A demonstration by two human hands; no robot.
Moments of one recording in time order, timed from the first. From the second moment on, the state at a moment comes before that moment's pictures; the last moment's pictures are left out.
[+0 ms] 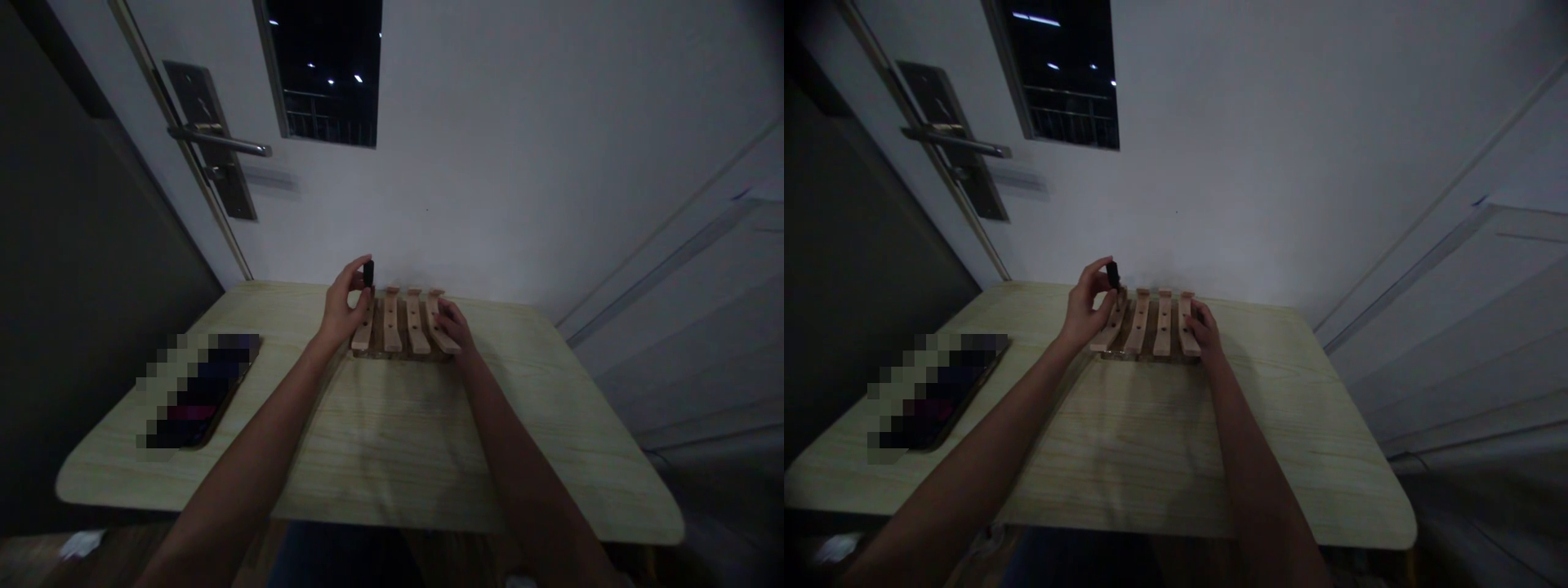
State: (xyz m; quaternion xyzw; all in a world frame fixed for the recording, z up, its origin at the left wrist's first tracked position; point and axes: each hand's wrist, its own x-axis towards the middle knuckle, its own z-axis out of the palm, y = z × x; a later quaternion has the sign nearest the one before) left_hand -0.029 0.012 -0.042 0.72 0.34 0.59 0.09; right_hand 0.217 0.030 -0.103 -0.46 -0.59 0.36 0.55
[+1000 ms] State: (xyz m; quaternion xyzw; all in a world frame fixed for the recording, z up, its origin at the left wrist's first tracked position) left_hand -0.024 0.011 -0.044 0.71 0.33 0.61 0.13; right_hand 0.211 0.028 -0.100 -0.46 -0.56 0.38 0.57
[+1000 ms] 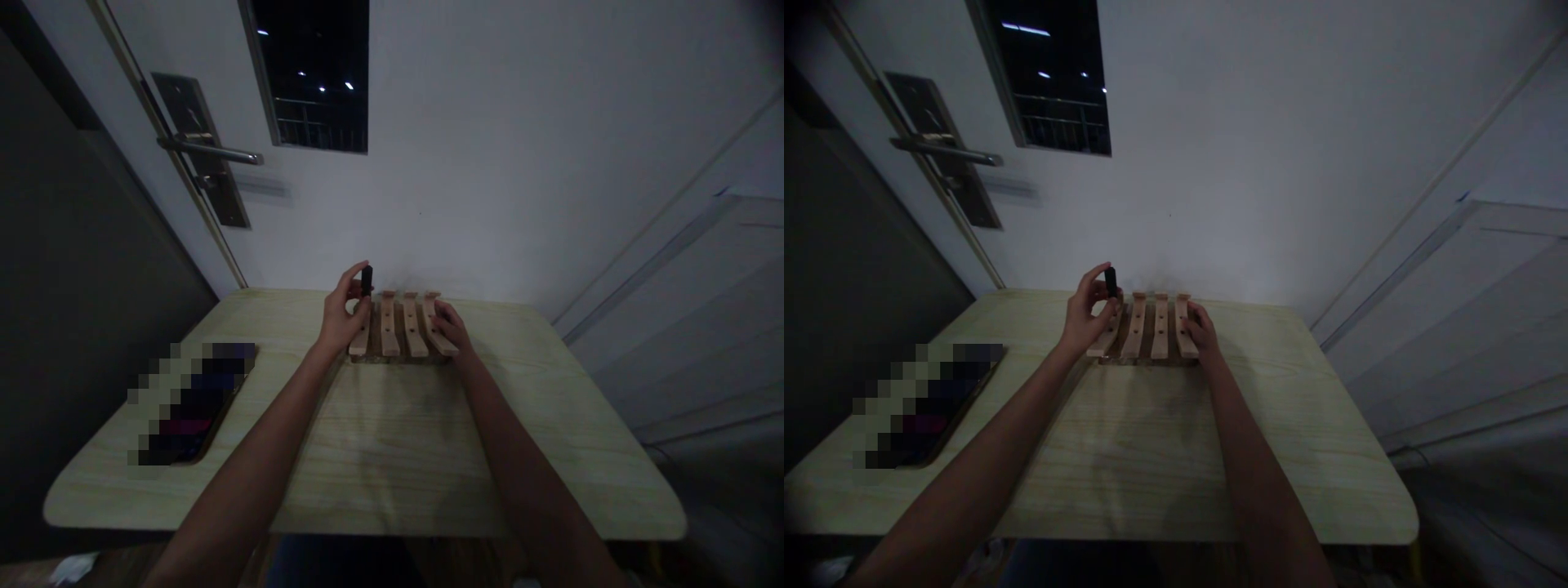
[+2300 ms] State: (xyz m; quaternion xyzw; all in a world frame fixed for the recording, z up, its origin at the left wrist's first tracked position) left_hand -0.024 0.010 -0.042 0.71 0.31 0.60 0.18; right_hand 0.216 0.030 -0.103 -0.45 -0.59 0.36 0.56
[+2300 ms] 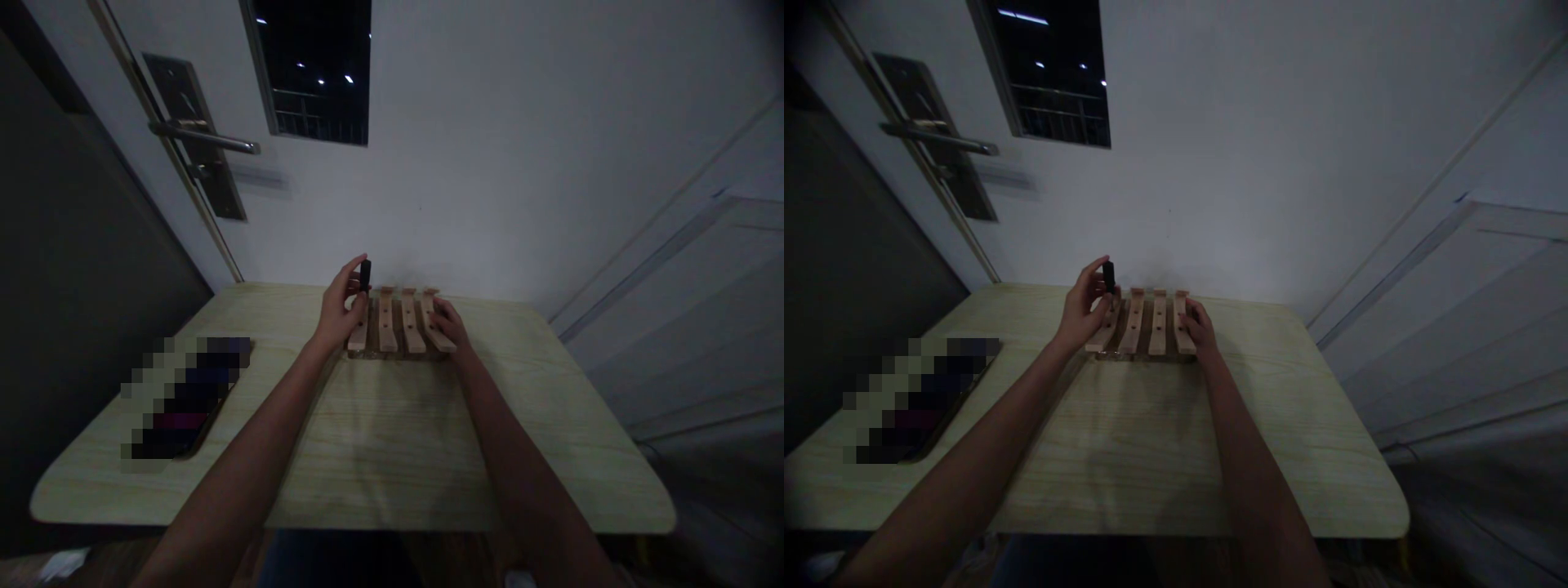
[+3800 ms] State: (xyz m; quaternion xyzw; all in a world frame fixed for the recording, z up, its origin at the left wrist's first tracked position) left_hand -0.035 0.018 -0.047 0.72 0.31 0.57 0.25; right_hand 0.216 0.030 -0.101 -0.47 -0.59 0.35 0.56
